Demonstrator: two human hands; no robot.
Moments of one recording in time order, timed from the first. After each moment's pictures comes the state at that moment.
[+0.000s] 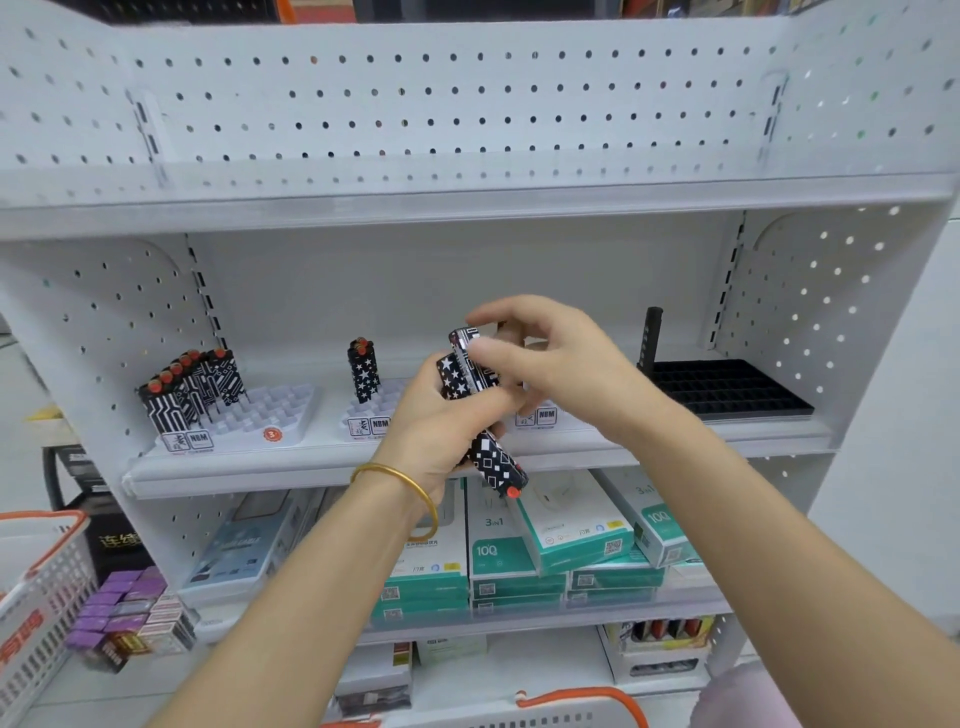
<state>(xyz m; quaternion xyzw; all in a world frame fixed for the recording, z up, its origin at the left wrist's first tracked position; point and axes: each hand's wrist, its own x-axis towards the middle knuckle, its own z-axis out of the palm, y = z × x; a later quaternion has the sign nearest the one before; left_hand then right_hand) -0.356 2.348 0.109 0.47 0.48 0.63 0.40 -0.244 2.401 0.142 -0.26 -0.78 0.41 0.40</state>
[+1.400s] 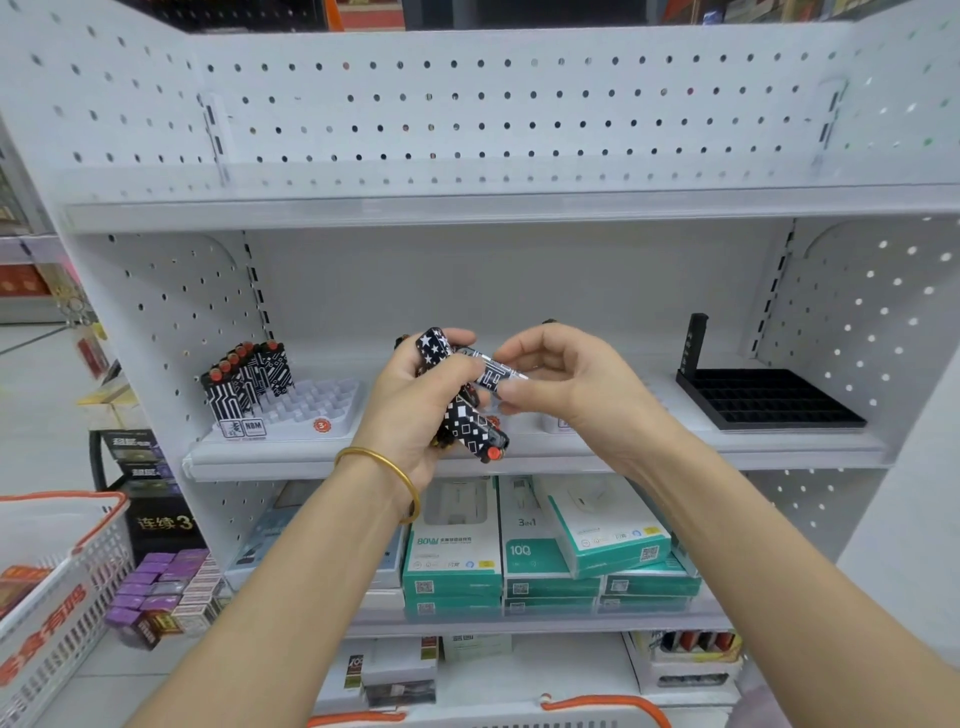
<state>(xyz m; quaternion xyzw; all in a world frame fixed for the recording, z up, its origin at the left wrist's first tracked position) -0.391 2.326 0.127 0.36 0.47 0.69 0.41 -0.264 2.393 0.121 -0.23 -0.72 0.52 0.41</state>
